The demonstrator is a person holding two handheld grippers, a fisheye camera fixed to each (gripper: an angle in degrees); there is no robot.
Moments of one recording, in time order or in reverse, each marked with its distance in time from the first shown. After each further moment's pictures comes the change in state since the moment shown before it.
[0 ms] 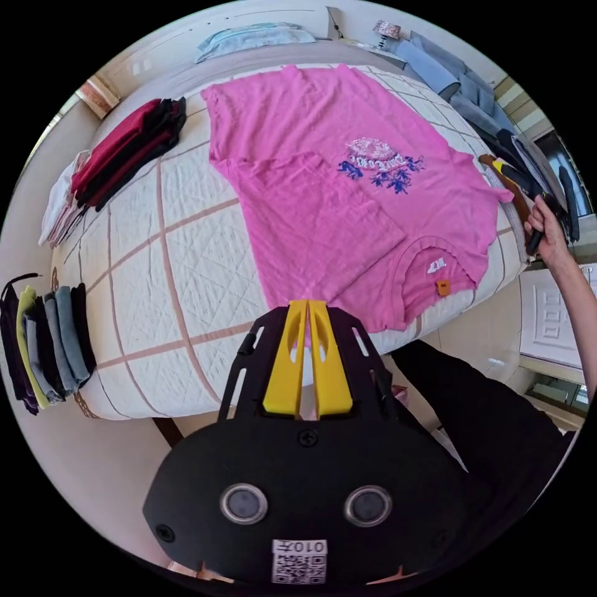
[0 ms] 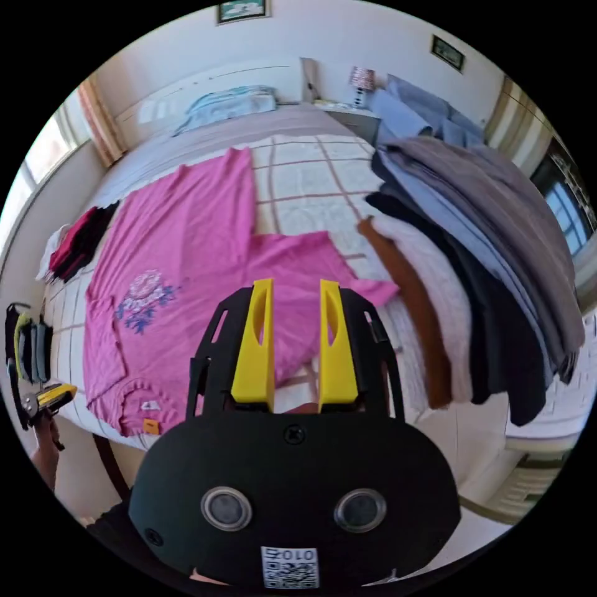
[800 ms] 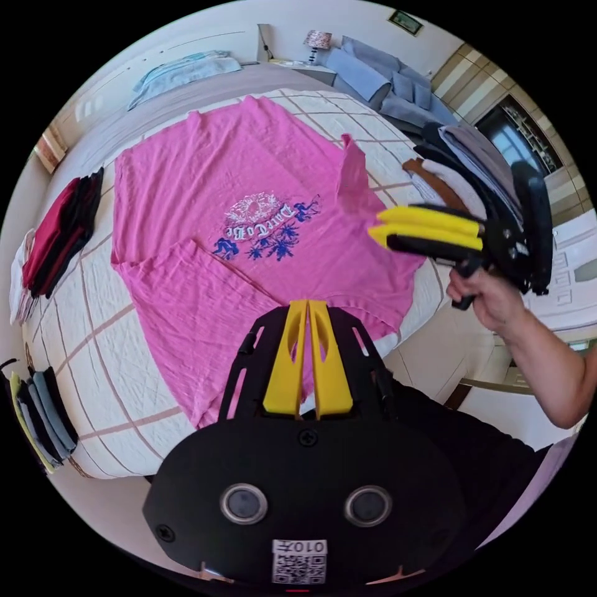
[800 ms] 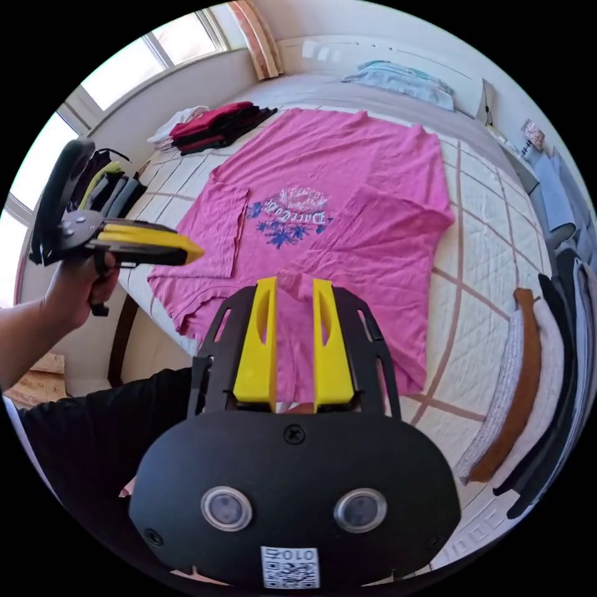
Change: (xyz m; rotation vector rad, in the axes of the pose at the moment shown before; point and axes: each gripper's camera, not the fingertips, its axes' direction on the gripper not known) left arm 0.038 -0.015 0.083 0.085 0.185 0.101; right arm -0.099 0.093 -0.056 -0.165 -0.357 -0.617
